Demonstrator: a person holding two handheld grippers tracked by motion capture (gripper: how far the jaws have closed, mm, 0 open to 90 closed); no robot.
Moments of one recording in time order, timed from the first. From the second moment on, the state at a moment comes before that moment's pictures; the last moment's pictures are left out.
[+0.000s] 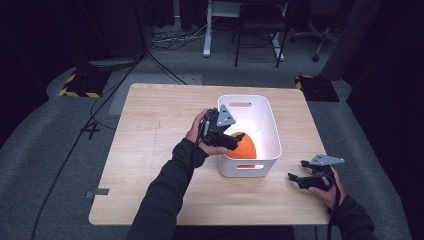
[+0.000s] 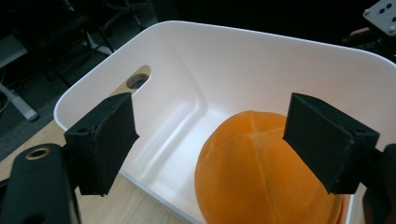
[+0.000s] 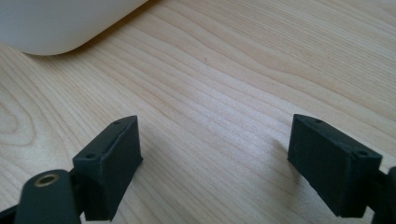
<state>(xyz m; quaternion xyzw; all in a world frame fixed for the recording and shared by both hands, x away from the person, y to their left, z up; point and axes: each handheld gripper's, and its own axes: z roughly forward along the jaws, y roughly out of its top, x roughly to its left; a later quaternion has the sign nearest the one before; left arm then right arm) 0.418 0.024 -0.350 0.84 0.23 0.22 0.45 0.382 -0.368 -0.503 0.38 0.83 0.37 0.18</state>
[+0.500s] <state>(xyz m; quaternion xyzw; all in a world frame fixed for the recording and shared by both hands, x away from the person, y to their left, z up) 0.411 0.057 -0.344 0.83 0.25 0.23 0.43 0.382 -0.368 -0.503 0.38 0.83 0.37 0.18</state>
